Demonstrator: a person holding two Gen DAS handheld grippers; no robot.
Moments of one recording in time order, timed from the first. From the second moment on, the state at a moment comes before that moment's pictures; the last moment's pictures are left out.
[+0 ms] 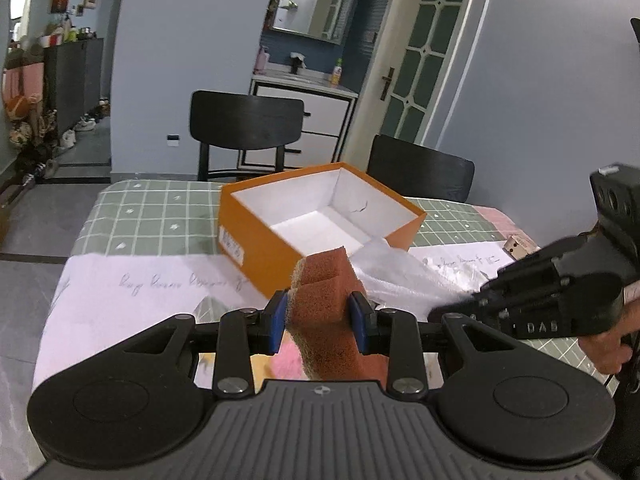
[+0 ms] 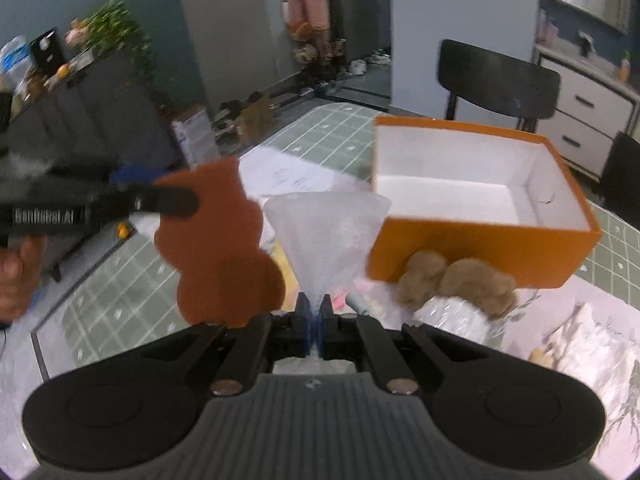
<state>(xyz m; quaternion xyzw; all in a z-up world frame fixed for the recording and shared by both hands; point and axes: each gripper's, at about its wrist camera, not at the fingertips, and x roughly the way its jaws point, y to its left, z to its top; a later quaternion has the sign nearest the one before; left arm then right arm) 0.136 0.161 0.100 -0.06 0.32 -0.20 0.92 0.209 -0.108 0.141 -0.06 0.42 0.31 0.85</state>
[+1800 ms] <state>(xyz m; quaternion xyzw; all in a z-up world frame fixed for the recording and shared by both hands) 0.390 0.046 0.016 0.12 0.50 -0.18 0.84 0.466 -0.102 0.021 -0.15 0.55 0.23 0.79</state>
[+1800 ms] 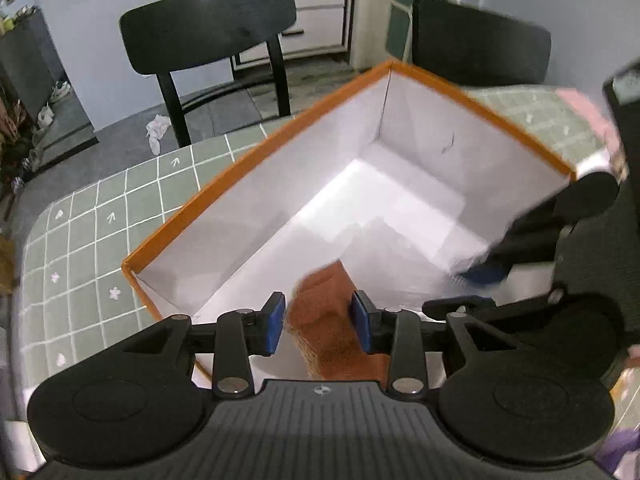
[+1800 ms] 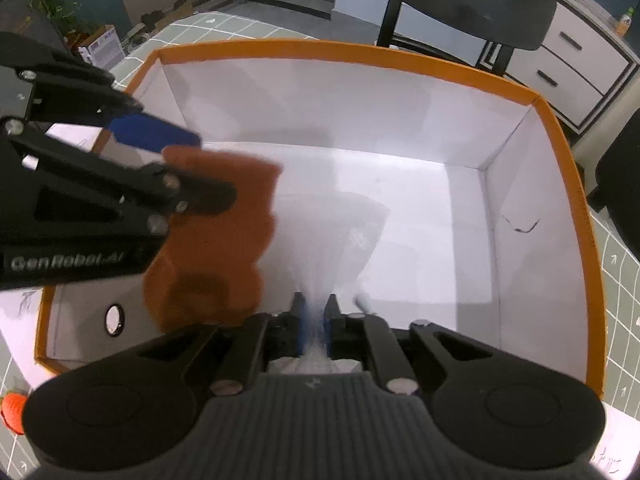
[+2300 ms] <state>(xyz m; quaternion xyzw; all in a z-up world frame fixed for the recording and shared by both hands) 0.372 0.052 0.043 0.14 0.46 -0.13 0.87 0.455 -0.100 0.041 -0.15 0.53 0.22 0.80</state>
